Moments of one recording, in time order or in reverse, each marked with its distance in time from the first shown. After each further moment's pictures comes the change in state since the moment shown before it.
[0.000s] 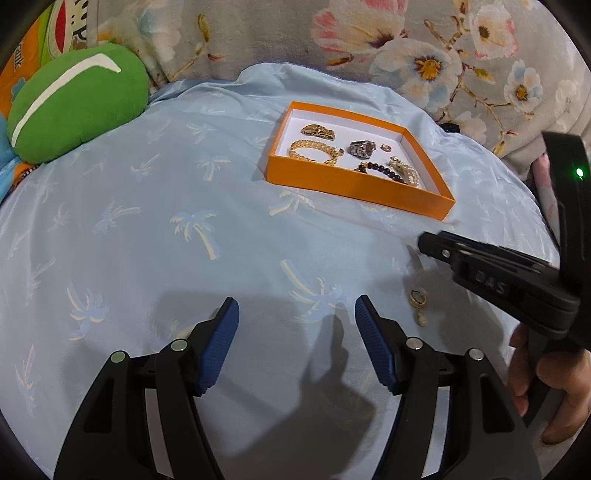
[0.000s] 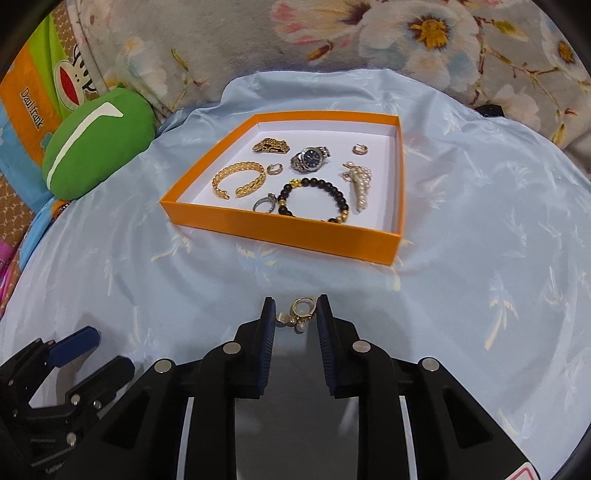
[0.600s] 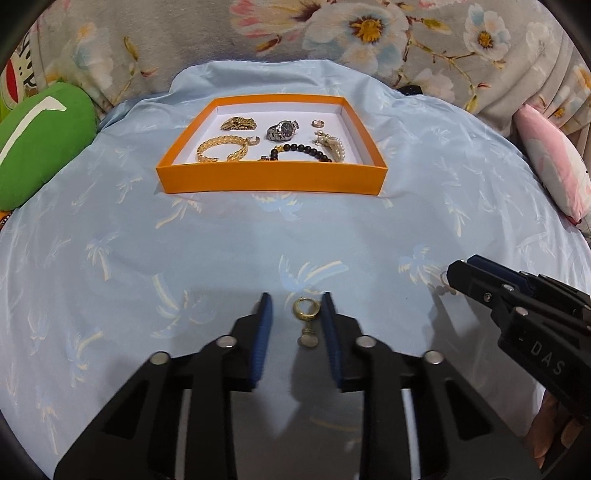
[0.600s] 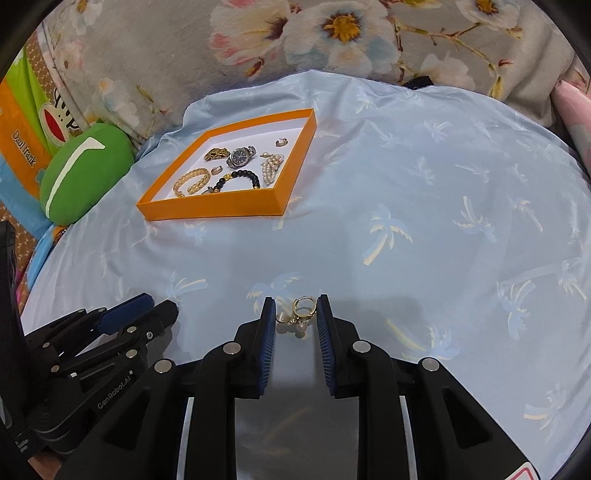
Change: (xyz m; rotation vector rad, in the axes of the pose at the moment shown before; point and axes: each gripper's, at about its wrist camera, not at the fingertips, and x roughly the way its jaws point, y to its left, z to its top) left arm 0.025 -0.091 0.001 0.143 0.041 0.014; right arm -0.047 -0.060 -0.040 0.123 -0.037 -0.004
